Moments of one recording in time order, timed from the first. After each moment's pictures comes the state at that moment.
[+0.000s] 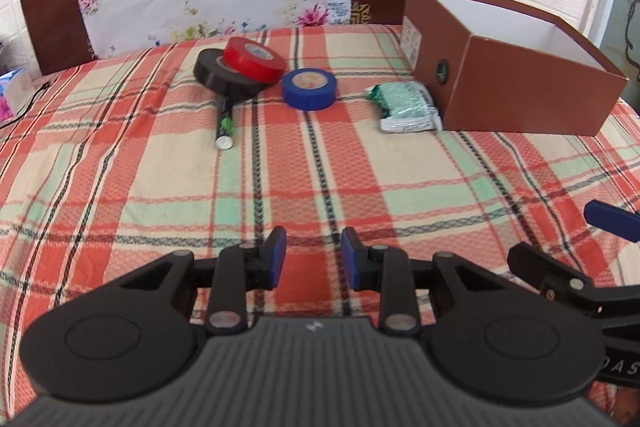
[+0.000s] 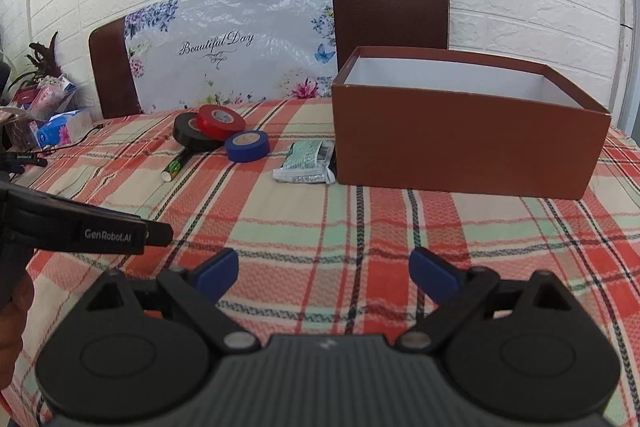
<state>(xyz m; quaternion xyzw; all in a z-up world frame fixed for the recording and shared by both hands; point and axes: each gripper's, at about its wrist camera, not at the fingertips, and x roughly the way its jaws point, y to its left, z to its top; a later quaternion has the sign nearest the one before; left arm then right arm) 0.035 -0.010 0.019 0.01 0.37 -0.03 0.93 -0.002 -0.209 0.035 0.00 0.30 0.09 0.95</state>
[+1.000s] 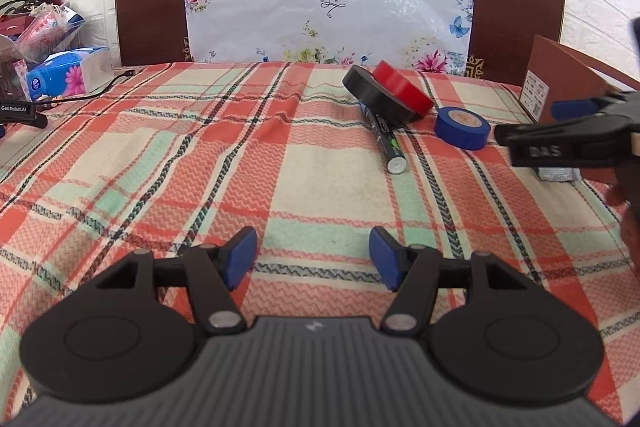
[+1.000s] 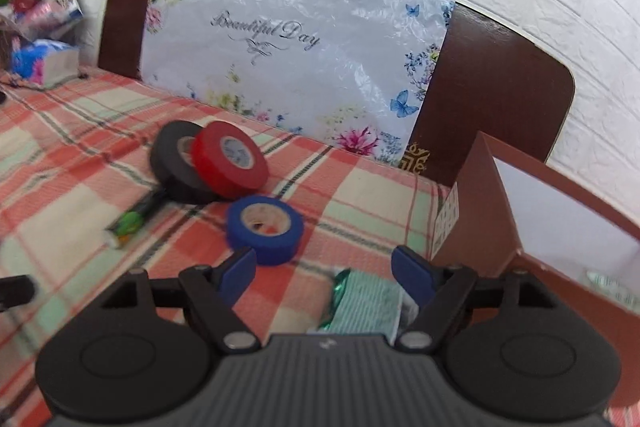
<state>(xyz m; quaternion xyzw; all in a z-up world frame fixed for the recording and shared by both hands) 0.046 0.085 -0.017 -0.03 0.28 0.05 0.96 0.155 -0.099 0.011 -0.19 0.24 0.11 0.95</state>
